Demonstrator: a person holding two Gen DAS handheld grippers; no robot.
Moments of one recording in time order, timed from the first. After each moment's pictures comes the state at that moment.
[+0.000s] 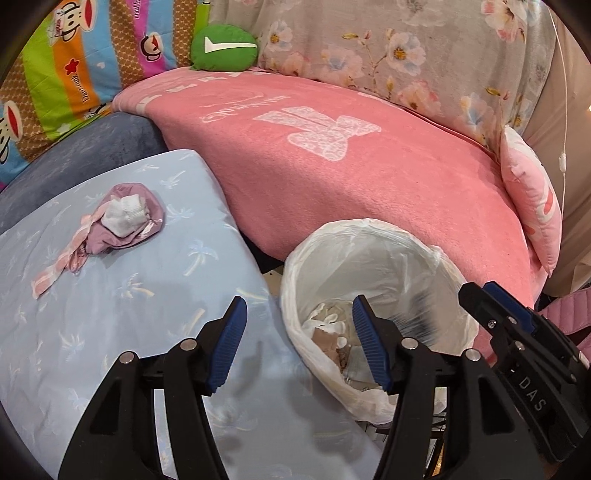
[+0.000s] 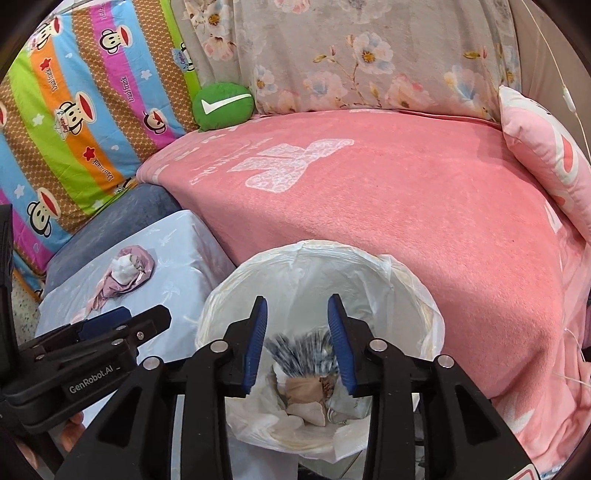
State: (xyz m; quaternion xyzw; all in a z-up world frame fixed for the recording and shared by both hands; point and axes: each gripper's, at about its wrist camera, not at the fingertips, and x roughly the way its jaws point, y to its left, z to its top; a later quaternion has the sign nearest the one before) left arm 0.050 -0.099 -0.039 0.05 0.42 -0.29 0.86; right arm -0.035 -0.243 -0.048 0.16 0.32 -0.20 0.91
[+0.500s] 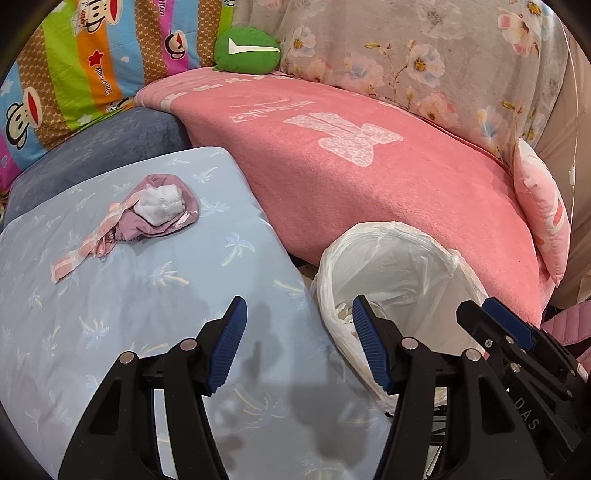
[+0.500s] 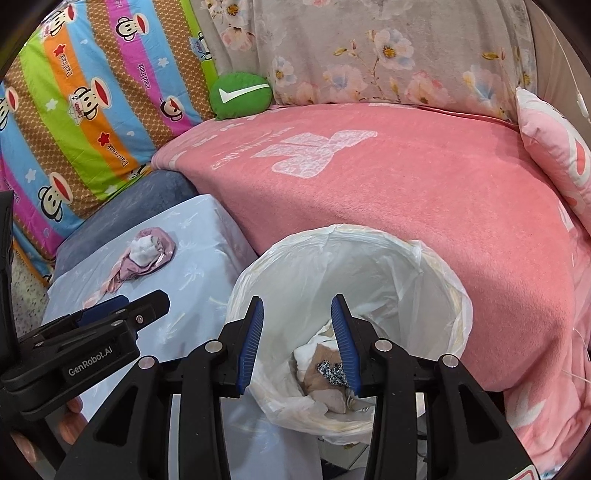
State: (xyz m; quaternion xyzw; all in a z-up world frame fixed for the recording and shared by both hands) left arm 0.050 -0.066 -0.039 0.03 0.41 -0.27 0.87; right arm -0.033 -0.211 -0.054 0.16 0.34 -0.17 0.91
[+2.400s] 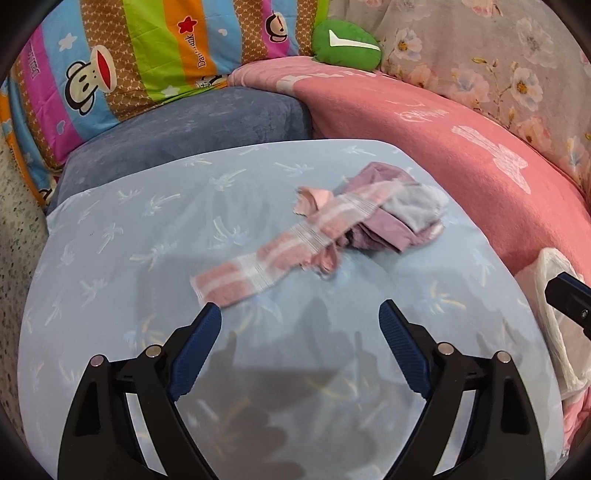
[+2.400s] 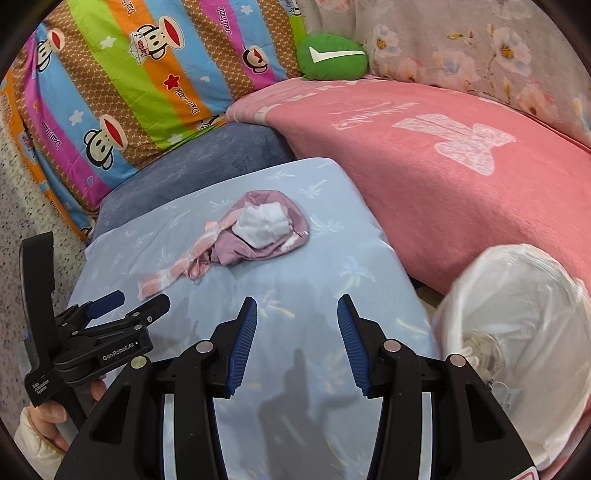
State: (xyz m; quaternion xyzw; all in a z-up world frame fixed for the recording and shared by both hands) left arm 0.184 0.125 -0.089 0.04 0.42 -0.16 0.89; right arm 0.125 -0.074 -0.075 0.13 0.39 -0.05 0.91
